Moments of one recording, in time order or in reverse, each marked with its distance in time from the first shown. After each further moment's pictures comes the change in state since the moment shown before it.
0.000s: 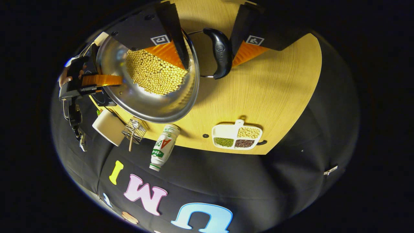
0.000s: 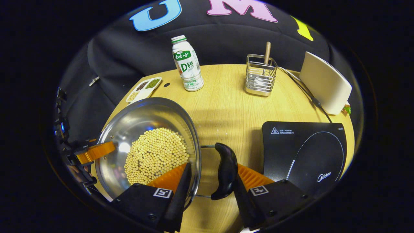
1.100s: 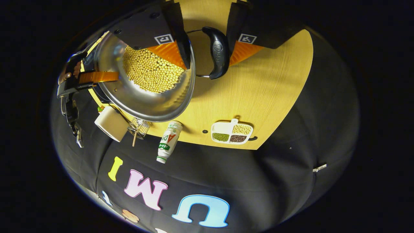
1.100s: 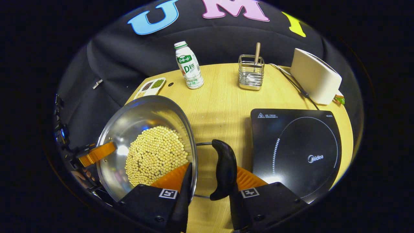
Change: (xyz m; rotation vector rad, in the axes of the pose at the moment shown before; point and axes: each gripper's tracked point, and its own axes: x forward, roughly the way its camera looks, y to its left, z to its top) left arm -0.075 -0.037 -0.006 -0.006 -0.019 0.045; right arm -0.077 -0.003 -0.015 0.058 0.003 0.022
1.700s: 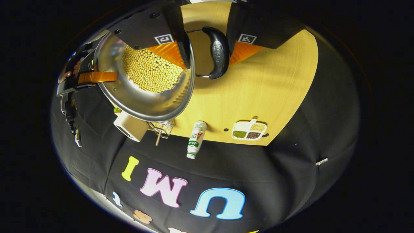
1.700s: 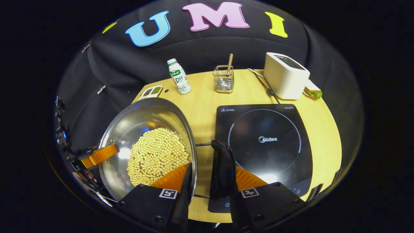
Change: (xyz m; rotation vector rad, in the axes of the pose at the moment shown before) left arm -0.062 -0.096 -0.005 0.025 -0.003 -0.055; right arm -0.112 -0.062 -0.021 0.046 -0.037 -0.042
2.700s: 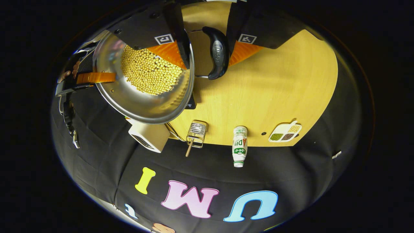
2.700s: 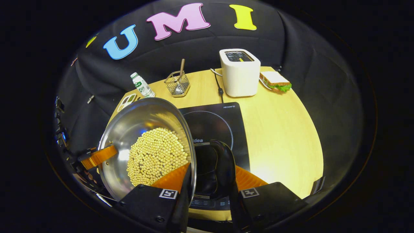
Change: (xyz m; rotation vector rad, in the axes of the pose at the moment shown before) left arm 0.066 -0.177 -0.005 0.013 0.052 -0.007; right arm -0.028 -0.189 0.023 0.034 0.018 -0.042
